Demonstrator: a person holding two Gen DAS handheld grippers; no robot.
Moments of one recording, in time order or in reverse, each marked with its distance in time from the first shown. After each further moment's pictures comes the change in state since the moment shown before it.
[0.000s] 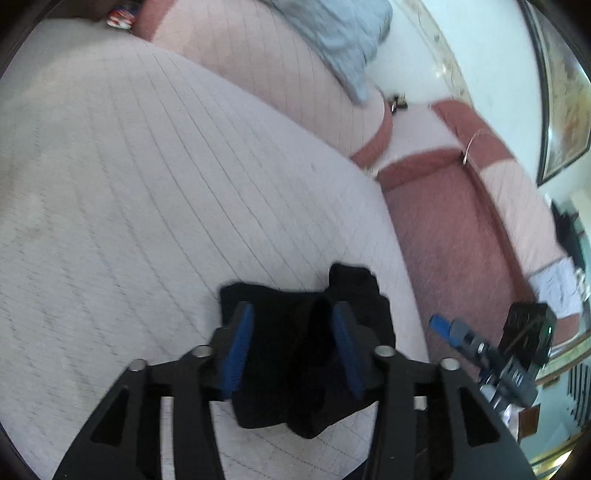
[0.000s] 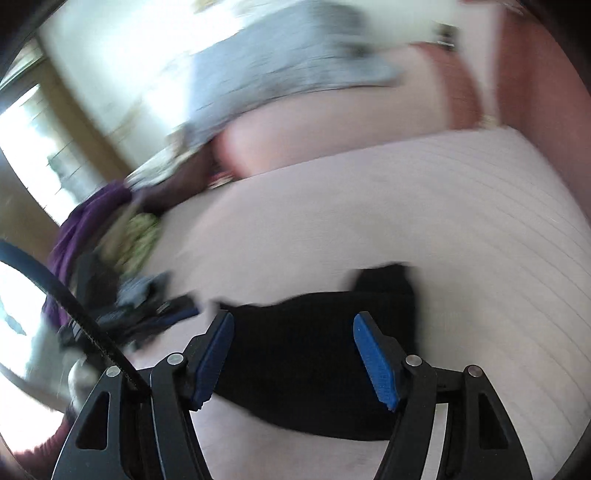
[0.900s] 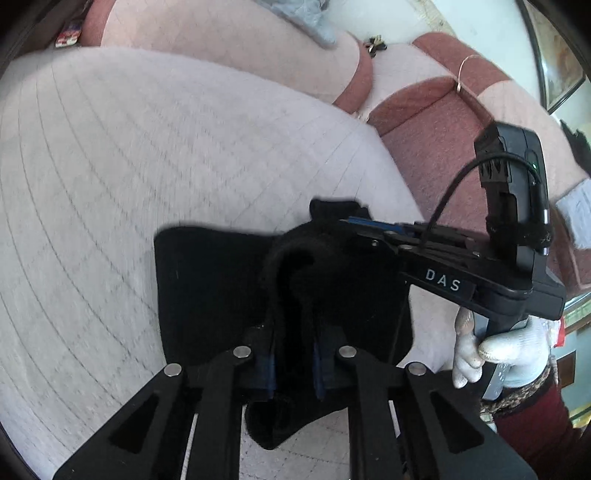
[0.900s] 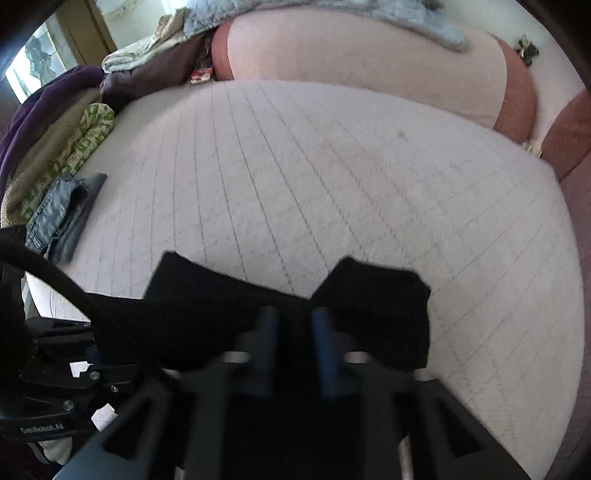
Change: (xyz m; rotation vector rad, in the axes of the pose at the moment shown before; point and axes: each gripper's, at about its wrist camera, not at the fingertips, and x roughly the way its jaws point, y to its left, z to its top) left arm 0.031 -0.043 -0.038 0.170 0.080 0.085; right arm 0.114 0.026 0.036 -0.336 0.313 -0.177
